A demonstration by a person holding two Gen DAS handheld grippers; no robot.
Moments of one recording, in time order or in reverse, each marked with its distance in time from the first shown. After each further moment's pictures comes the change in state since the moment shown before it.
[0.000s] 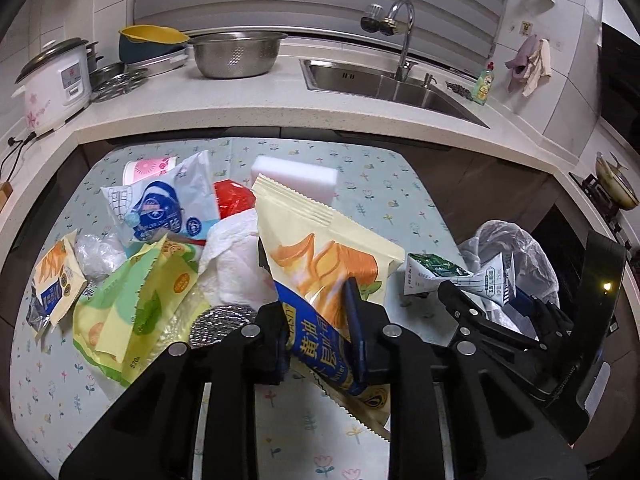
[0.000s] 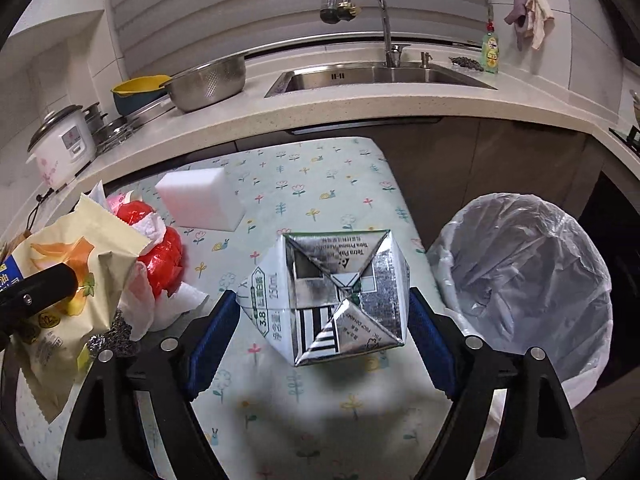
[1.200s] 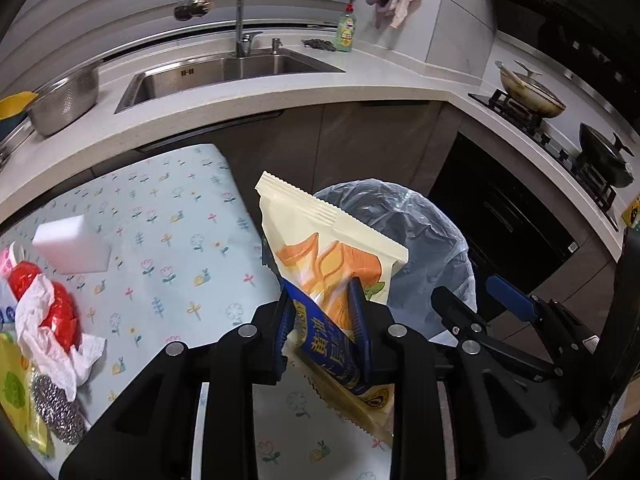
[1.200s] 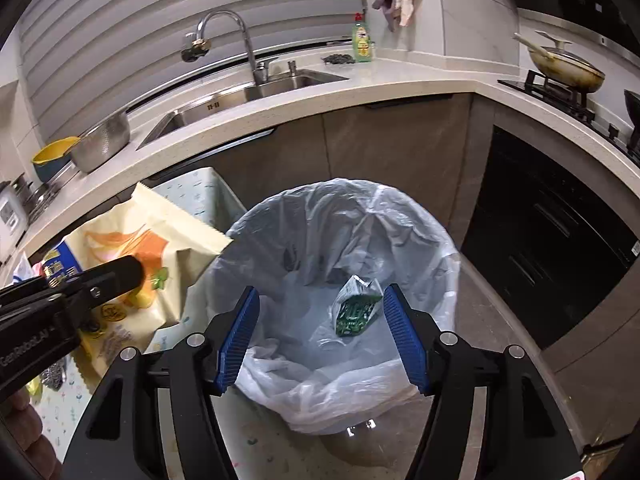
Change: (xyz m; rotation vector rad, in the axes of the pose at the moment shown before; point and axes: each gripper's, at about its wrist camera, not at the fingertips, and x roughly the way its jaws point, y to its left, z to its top) left arm 0.066 -0.201 0.001 0.320 0.069 -0.264; right arm -0.053 -0.164 -0.020 0.221 -0.047 -0.220
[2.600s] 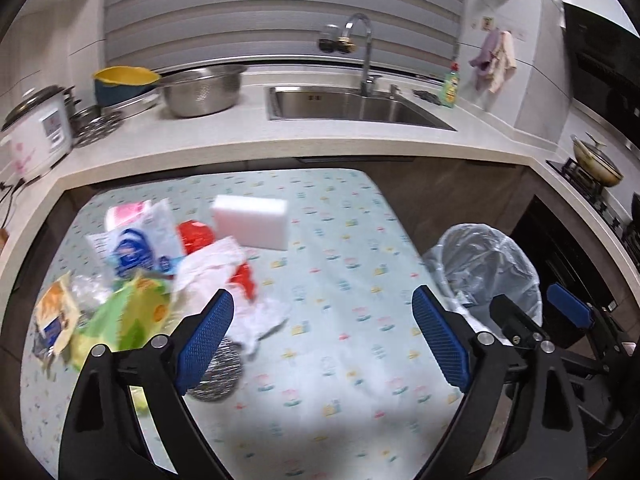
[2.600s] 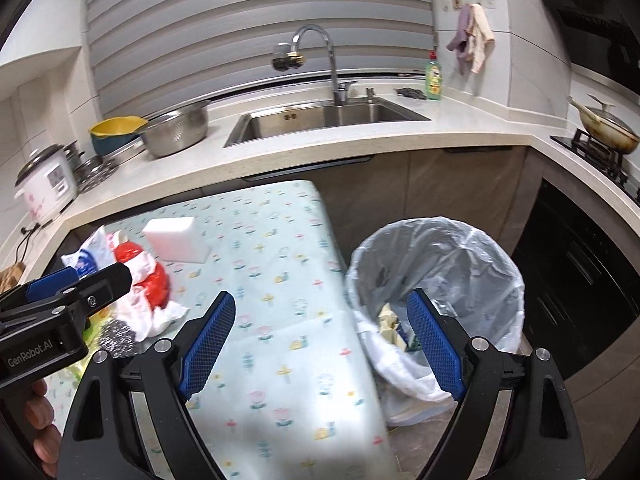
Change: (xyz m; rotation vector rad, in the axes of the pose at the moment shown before) left arm -0.125 0.130 -0.053 -0.220 -0.139 0.269; right arm -0.071 0.134 -0.012 -0.183 -0.060 0.139
